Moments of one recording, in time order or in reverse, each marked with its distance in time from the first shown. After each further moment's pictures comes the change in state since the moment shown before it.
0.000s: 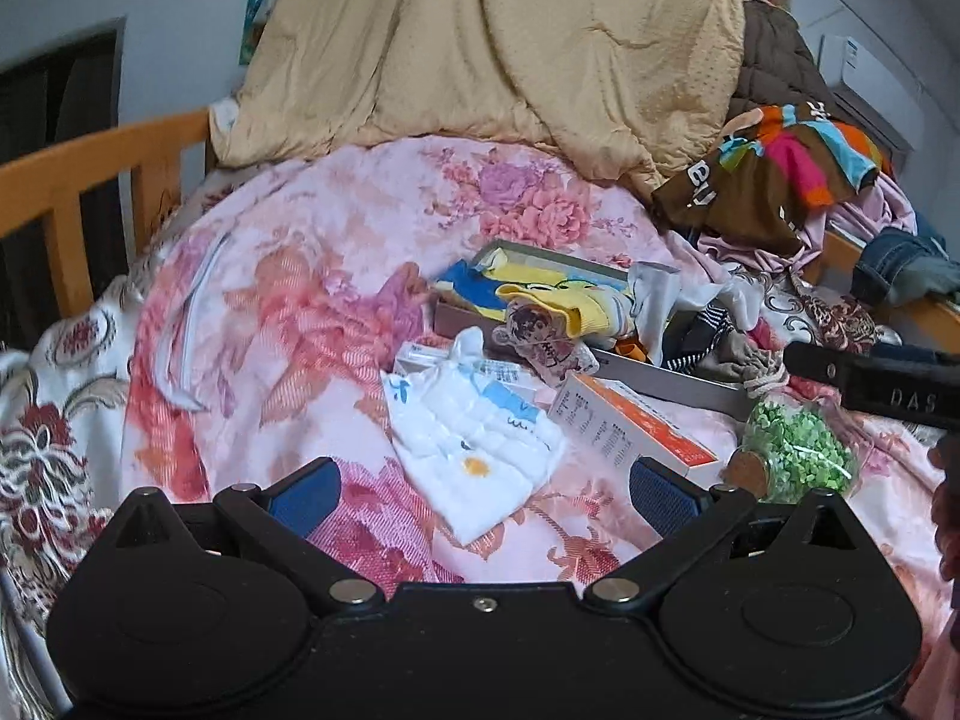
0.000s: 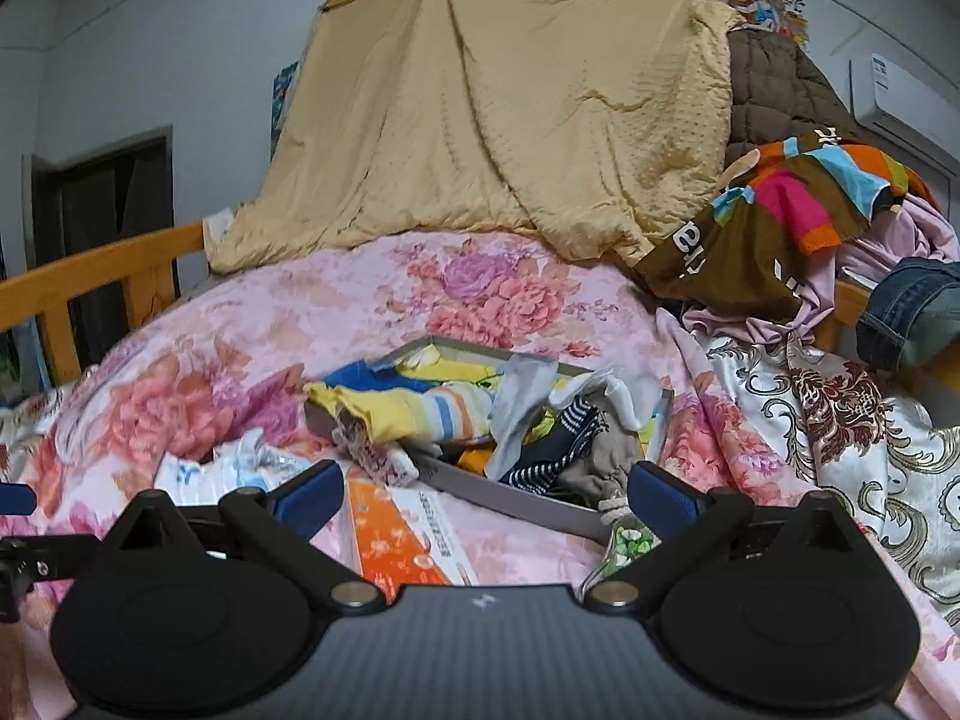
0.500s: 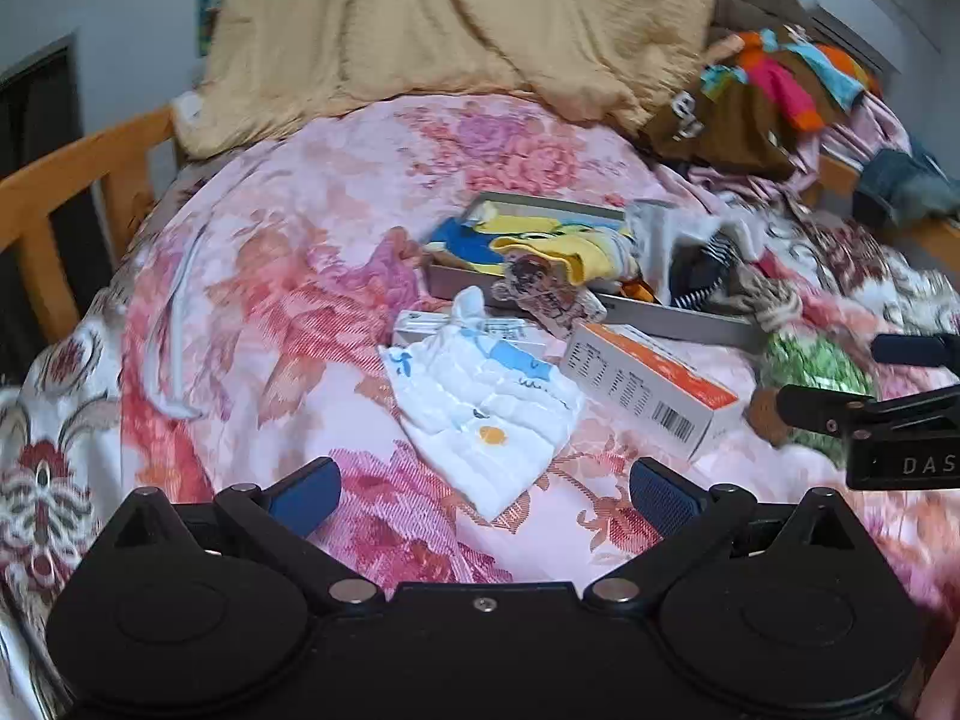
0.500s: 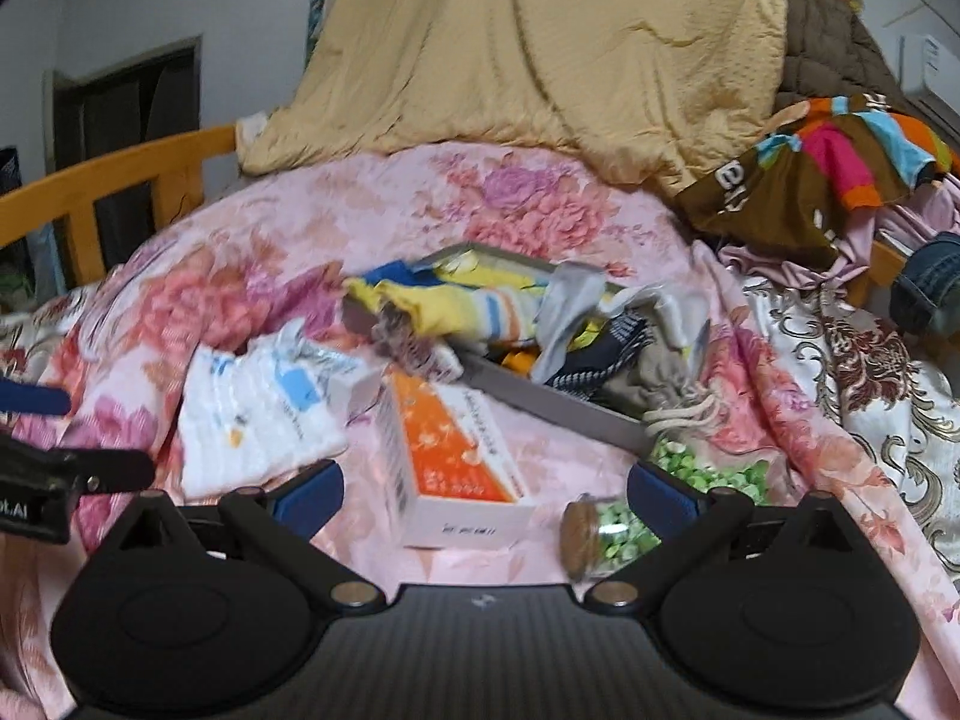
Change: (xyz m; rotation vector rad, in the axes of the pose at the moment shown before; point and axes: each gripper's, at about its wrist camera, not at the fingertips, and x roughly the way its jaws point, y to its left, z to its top) left arm 0.017 -0.003 0.004 0.153 0.100 0.003; right arm 0.002 0.032 -0.020 -0.083 0.177 0.036
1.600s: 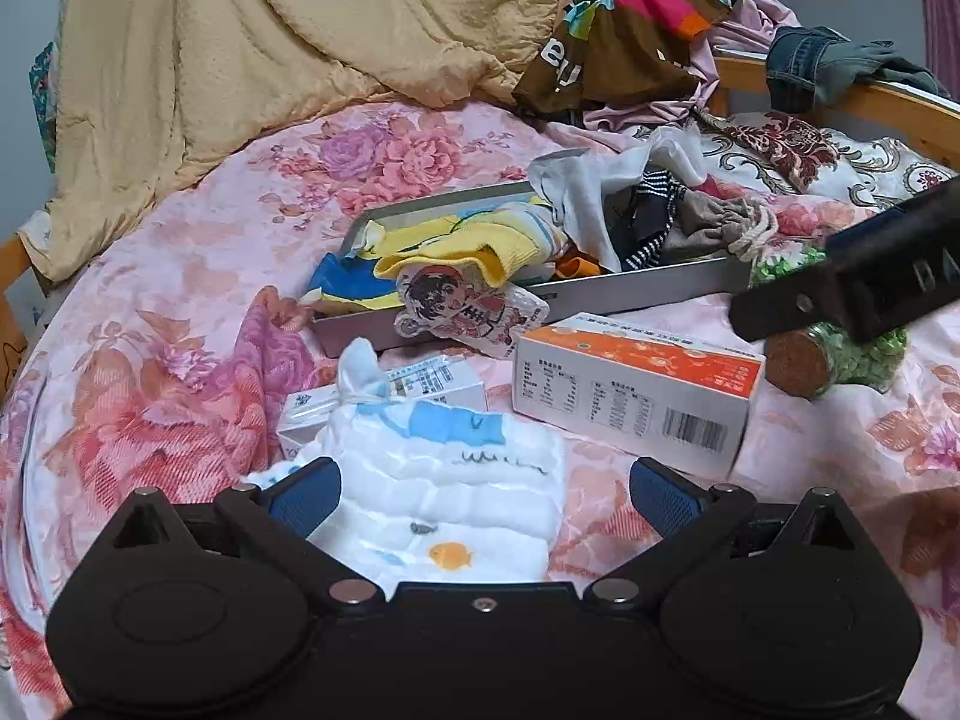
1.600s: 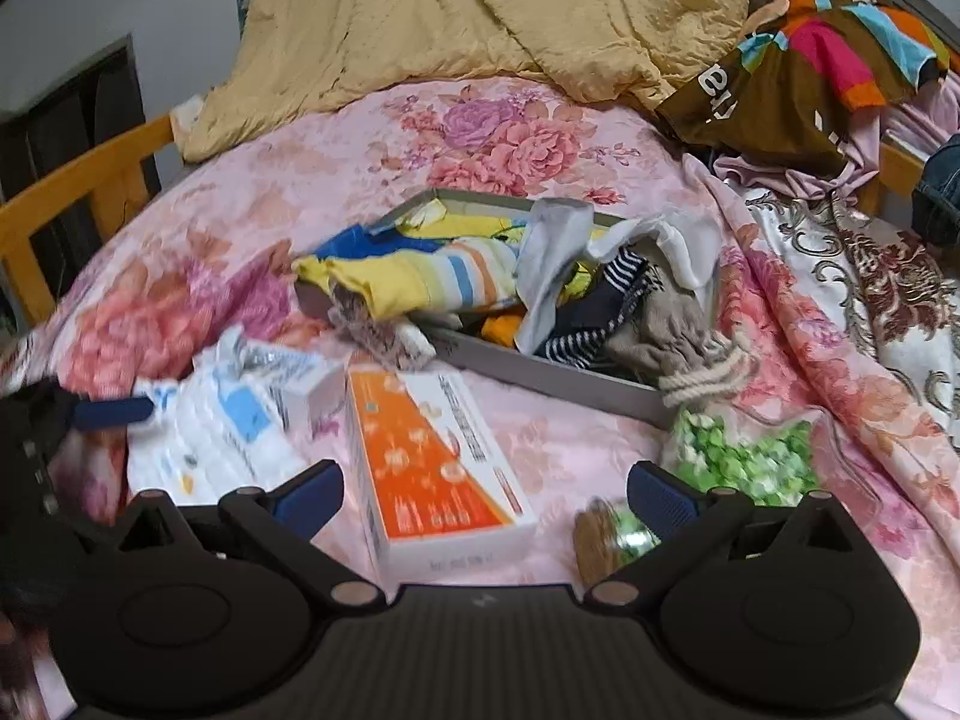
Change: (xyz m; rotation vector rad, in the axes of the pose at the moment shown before) left arm 0.101 -0.024 0.020 0.309 -0.023 -0.097; right arm 0.066 -0.024 0.027 0.174 0.134 0.012
